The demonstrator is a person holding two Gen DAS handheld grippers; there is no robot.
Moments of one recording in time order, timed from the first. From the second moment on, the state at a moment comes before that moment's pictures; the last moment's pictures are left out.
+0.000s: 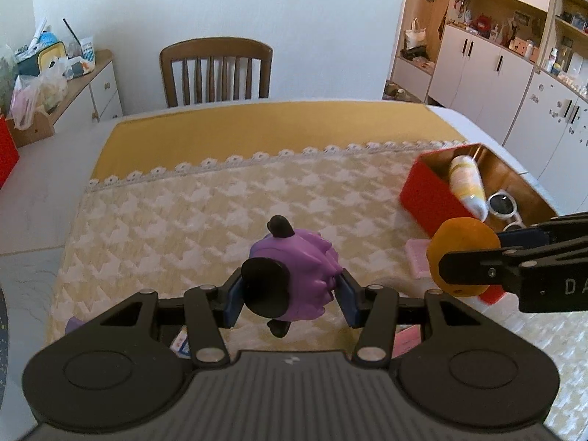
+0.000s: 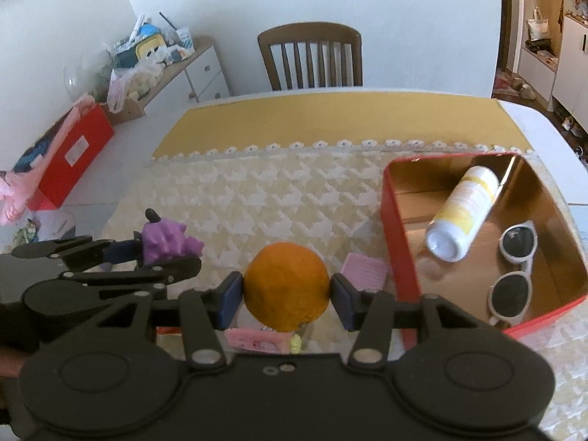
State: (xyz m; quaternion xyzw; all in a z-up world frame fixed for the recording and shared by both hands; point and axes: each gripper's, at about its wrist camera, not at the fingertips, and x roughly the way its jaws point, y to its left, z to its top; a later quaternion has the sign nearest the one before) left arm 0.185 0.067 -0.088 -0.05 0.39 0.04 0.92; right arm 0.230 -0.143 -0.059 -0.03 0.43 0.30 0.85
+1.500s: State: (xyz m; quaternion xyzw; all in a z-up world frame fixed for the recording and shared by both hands) left arm 0.297 -0.137 -0.093 -0.02 0.45 -0.03 0.89; right arm 0.348 -0.292 -0.068 -0.03 0.42 0.26 0.87
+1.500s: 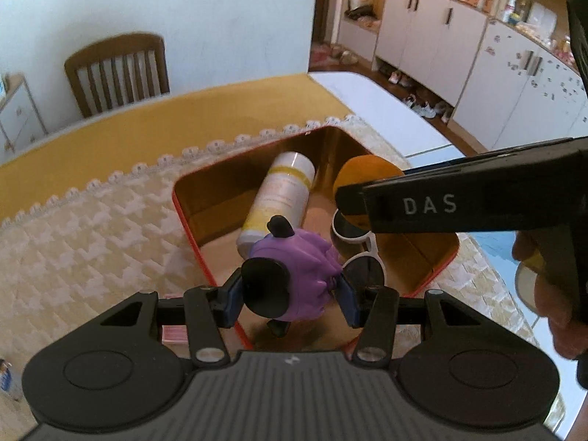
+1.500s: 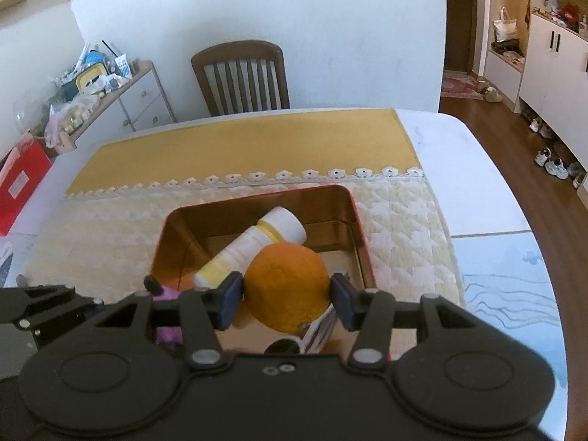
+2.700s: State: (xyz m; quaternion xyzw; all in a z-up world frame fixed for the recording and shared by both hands) left arm 0.327 -0.161 -0.125 0.01 0.50 -0.03 0.87; right arm 0.372 -0.277 -0.092 -0.06 0.45 0.28 0.85
